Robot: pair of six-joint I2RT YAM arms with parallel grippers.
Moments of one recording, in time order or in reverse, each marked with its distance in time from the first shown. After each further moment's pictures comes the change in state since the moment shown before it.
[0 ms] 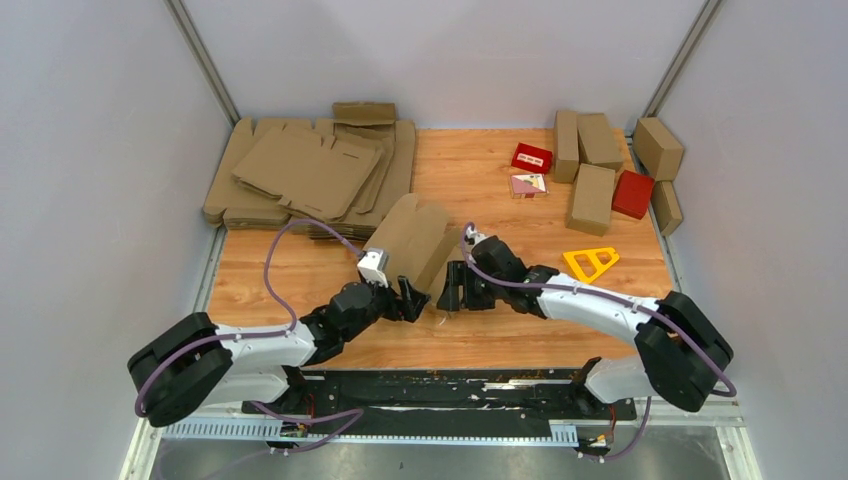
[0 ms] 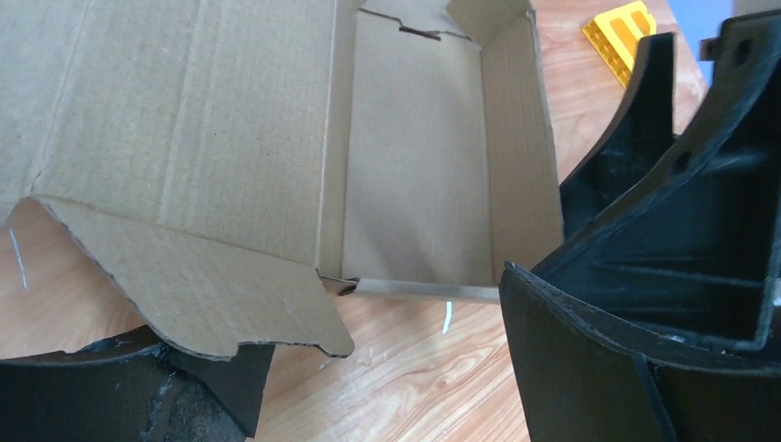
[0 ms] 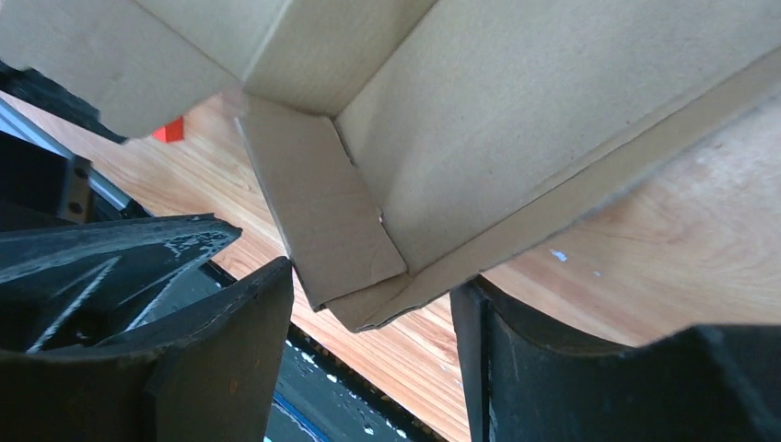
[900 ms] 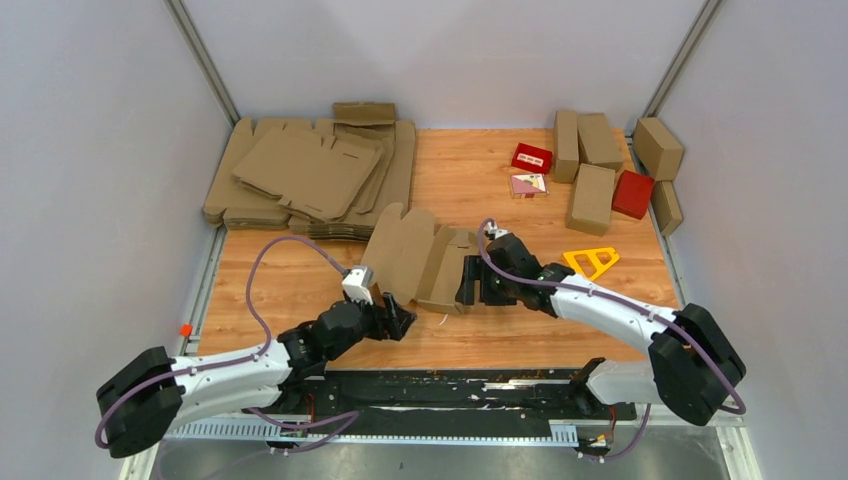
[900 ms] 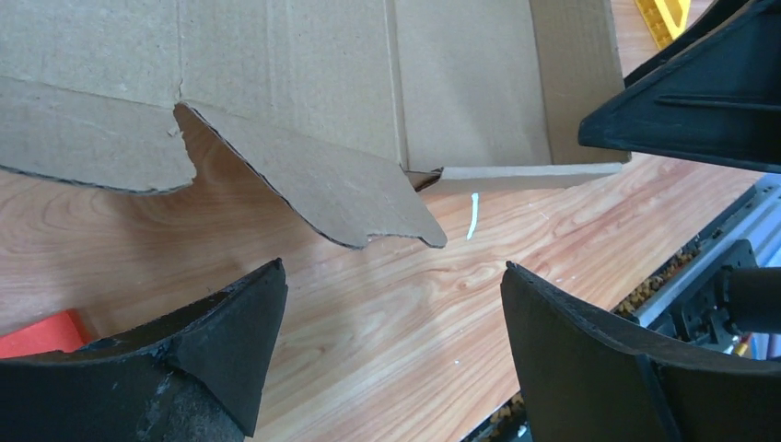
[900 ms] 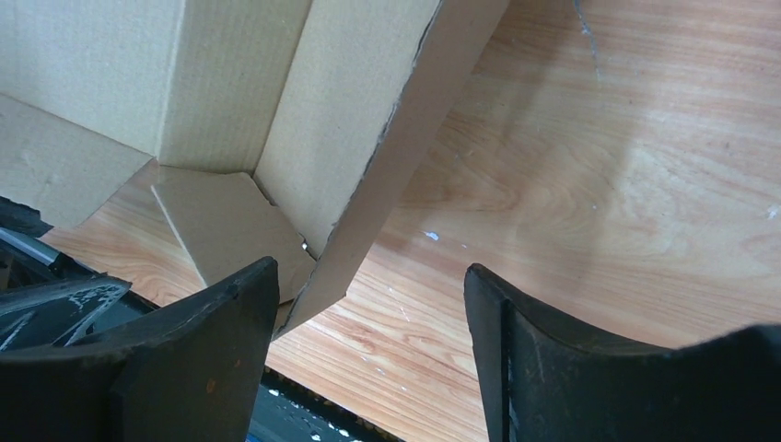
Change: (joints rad) left arm -0.072 -0.328 -0.092 -0.330 -0.058 -0.108; right arm -0.071 -0.067 -0.029 -0.114 0.116 -0.035
